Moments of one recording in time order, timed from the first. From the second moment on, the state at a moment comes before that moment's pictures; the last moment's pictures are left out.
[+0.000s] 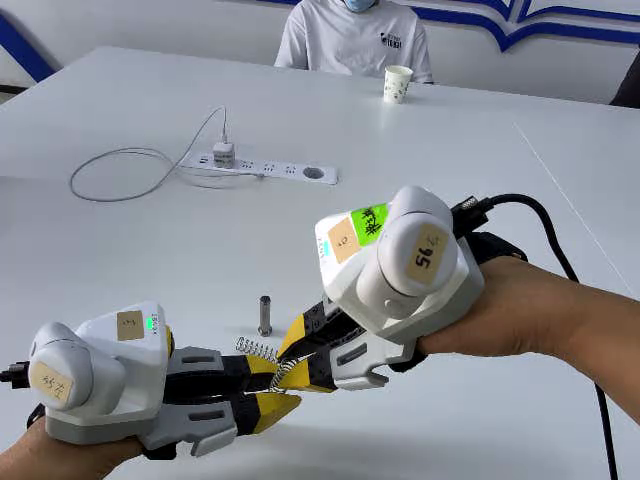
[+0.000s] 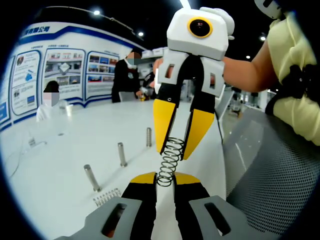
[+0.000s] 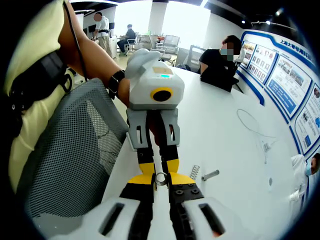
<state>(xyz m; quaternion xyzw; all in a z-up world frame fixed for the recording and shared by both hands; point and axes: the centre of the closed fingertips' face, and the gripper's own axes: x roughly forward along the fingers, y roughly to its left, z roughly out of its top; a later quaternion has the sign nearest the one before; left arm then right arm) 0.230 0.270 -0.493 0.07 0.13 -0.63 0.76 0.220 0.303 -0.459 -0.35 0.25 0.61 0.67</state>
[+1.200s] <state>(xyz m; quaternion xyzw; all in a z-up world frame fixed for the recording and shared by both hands) 0.245 0.297 -0.497 0.06 0.15 -0.59 0.79 0.245 0.265 -0.458 -0.35 0.28 0.57 0.69</state>
